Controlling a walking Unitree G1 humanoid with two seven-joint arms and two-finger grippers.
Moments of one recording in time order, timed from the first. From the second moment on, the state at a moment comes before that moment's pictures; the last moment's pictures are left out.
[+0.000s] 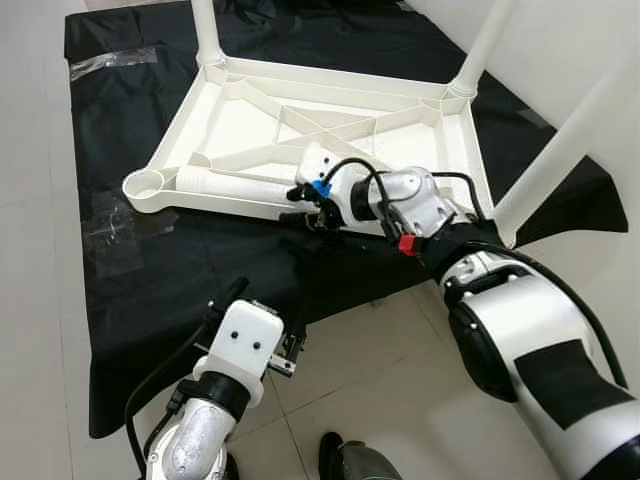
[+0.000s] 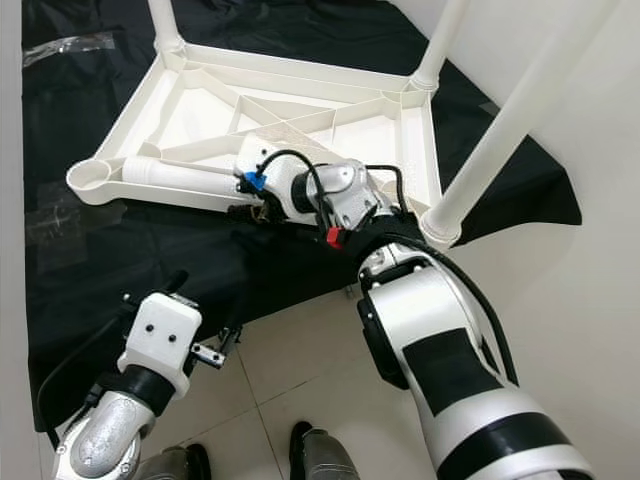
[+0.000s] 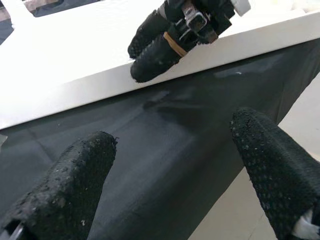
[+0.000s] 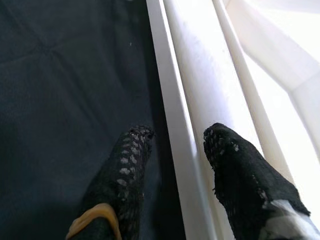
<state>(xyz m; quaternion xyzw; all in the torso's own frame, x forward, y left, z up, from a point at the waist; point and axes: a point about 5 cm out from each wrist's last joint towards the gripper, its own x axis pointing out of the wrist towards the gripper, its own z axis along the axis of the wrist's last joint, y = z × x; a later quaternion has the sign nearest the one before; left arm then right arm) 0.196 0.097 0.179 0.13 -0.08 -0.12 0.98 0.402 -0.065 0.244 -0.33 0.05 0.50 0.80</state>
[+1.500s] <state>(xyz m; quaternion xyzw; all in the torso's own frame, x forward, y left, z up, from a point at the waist) 0.196 0.098 0.181 0.13 -0.09 -0.11 0.98 0.381 -0.084 0.235 -0.48 0.03 0.63 0.62</state>
